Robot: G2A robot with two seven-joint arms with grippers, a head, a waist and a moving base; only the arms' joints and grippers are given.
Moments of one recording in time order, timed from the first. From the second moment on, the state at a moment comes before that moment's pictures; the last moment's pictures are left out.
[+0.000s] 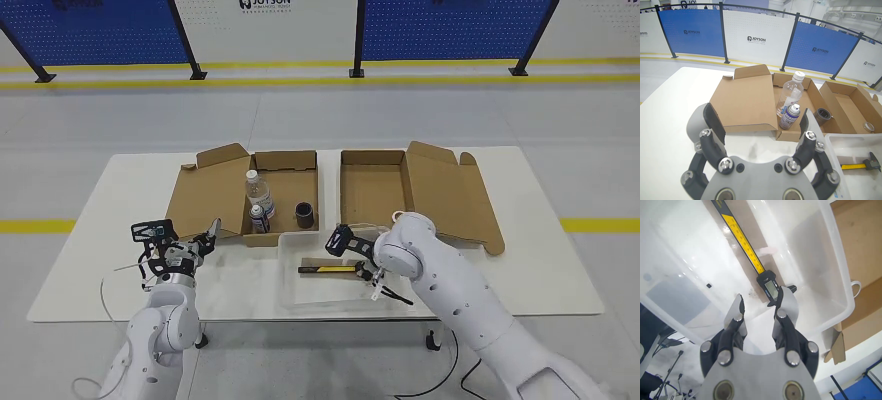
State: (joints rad) left arm 1.57 -1.25 -1.56 -1.75 1.13 0.13 -0.10; right arm -0.78 -1.31 0.76 -1.33 -1.04 -0.39 1.33
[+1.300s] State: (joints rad) left arm 1.57 -1.25 -1.56 -1.75 1.13 0.13 -0.10; right arm -0.60 -1.45 0.55 -0.93 -0.95 -0.47 1.23
